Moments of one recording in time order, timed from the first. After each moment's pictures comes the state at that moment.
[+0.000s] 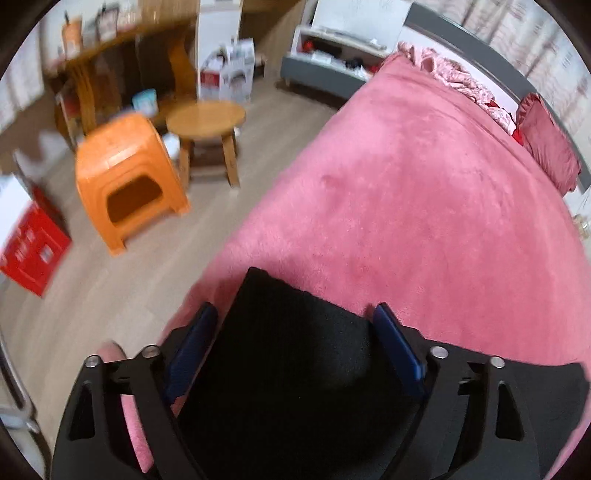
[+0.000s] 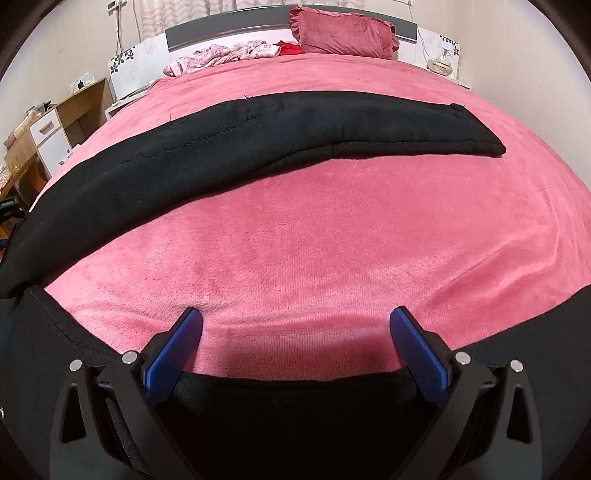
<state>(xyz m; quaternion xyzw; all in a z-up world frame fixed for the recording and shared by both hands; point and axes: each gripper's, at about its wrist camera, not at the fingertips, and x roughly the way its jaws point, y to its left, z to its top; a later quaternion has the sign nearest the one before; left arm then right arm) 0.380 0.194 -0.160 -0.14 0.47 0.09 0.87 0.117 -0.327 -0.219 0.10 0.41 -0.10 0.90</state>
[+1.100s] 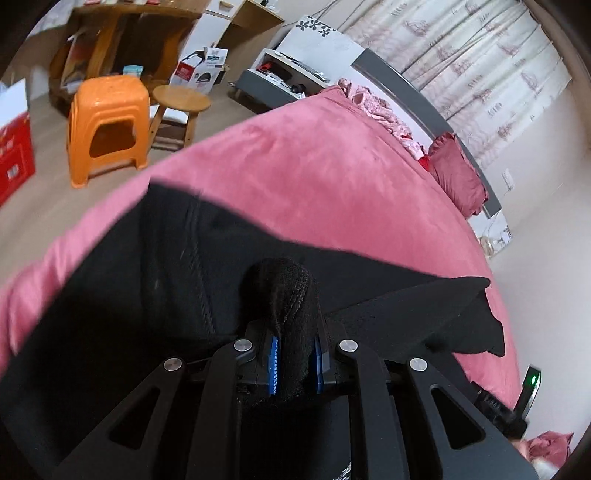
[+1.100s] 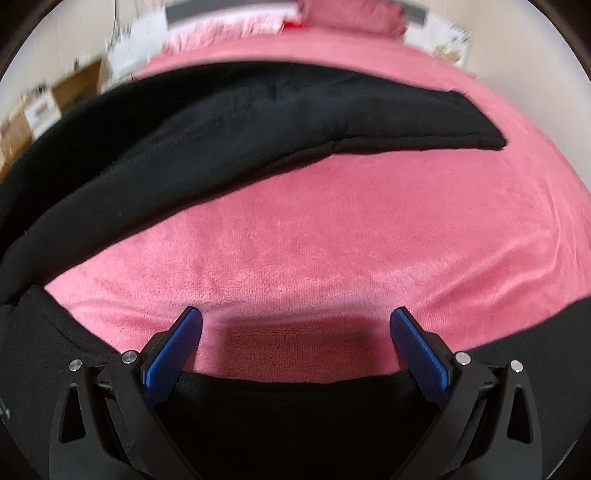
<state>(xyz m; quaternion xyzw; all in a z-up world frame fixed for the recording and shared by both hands) 0.125 0.176 -0.162 -0.28 0.38 -0.06 0.88 0.135 -0.326 -0.214 0.09 0.50 -0.09 0.86</state>
